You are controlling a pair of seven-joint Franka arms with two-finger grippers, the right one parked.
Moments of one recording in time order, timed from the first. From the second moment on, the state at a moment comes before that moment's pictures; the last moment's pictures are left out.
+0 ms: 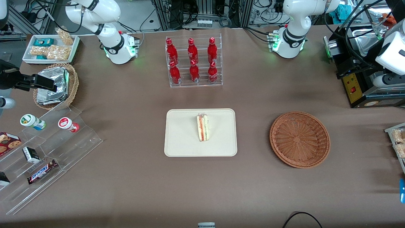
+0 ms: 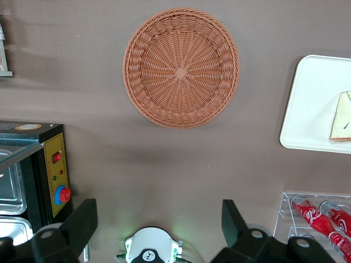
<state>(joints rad) 0.07 -0.03 -0.14 -1.52 -0.01 1.35 -0.16</state>
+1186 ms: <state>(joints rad) -0.12 0.13 -0.20 -1.76 -0.01 1.80 -0.31</state>
